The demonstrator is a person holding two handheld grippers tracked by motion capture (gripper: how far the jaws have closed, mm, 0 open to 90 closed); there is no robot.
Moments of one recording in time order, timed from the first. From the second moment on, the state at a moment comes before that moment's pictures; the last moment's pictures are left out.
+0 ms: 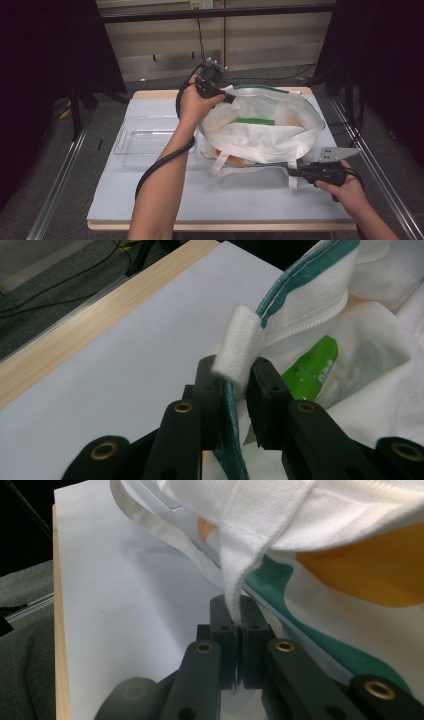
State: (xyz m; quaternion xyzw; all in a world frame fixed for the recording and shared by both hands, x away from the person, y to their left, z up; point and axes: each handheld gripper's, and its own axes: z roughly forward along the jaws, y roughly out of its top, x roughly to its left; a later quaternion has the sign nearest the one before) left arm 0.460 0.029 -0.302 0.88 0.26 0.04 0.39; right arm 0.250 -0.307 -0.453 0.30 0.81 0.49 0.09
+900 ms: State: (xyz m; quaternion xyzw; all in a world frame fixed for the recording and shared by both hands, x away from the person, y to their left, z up) left arm 0.476 0.028 -0.329 0.89 0.28 0.04 0.37; right arm 0.249 -0.315 -0.469 0.32 0.81 0.48 0.09
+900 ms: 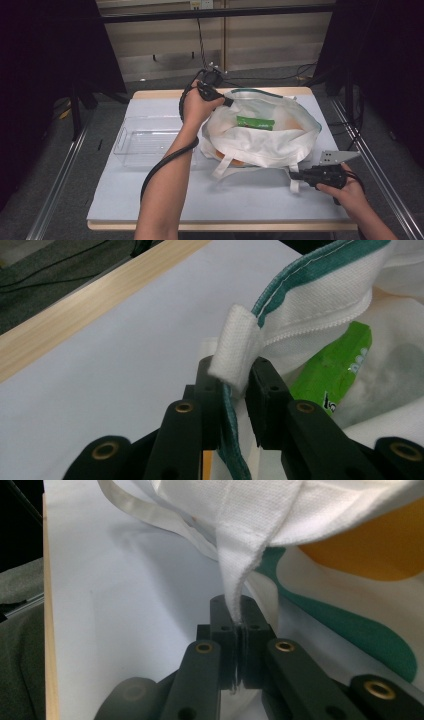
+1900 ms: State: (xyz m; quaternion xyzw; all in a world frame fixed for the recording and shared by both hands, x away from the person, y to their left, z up) left arm 0.472 0.032 -0.334 0.89 0.28 0.03 0.36; right arm 0.241 -0.319 -0.458 0.32 0.82 0.47 0.13
